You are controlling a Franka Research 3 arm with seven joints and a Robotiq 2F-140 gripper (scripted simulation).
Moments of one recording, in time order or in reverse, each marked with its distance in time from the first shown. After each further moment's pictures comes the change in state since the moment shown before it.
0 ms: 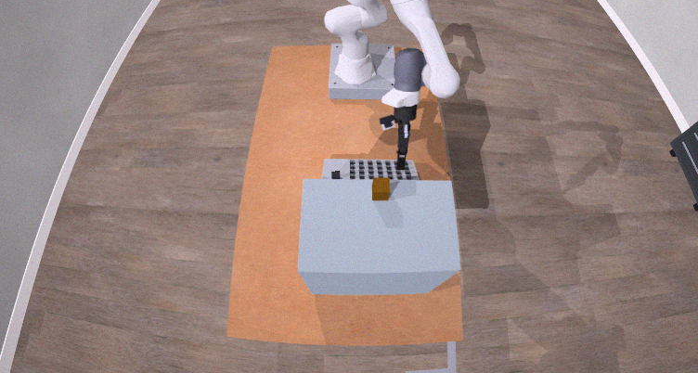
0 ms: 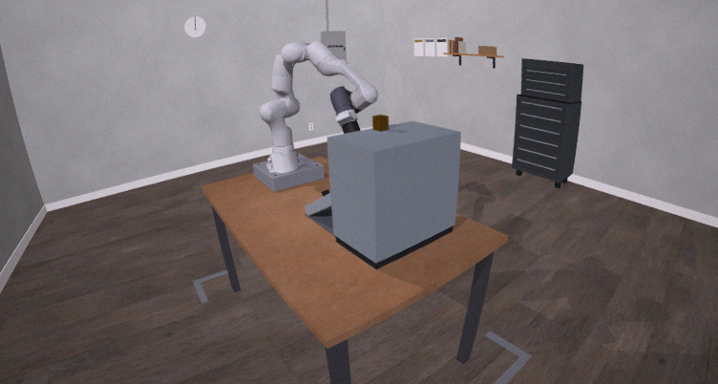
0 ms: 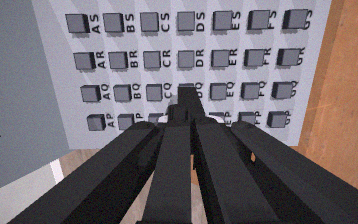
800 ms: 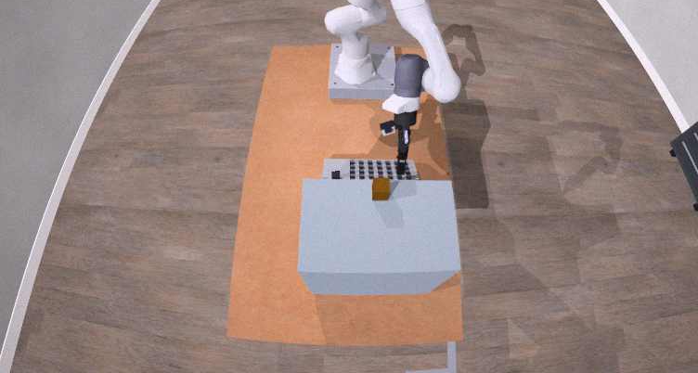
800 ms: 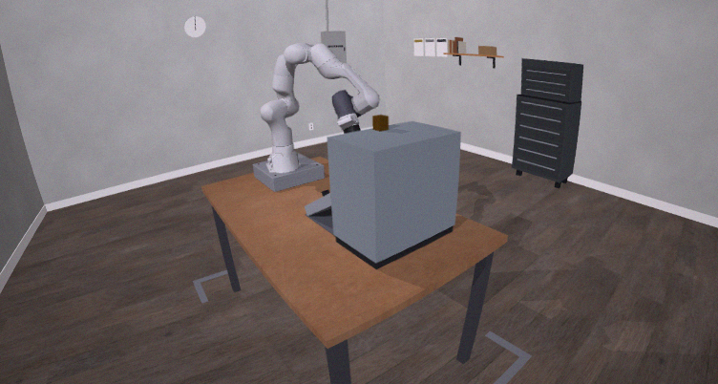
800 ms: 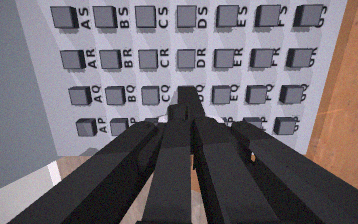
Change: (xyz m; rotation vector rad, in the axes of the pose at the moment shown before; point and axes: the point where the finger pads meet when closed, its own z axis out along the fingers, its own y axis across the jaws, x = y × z) arm -0.002 0.001 0.020 -0.003 -0.001 -0.011
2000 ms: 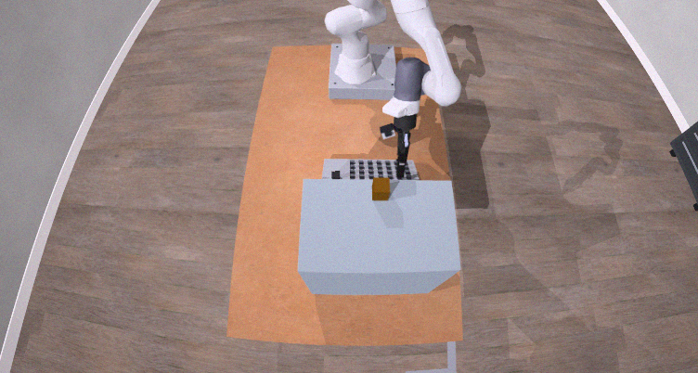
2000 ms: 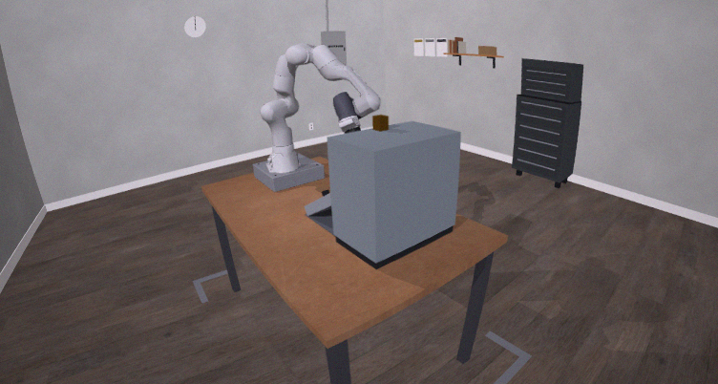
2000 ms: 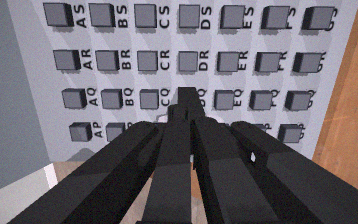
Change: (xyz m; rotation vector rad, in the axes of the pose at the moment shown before) arm 0.001 0.000 0.011 -0.004 0.005 -0.018
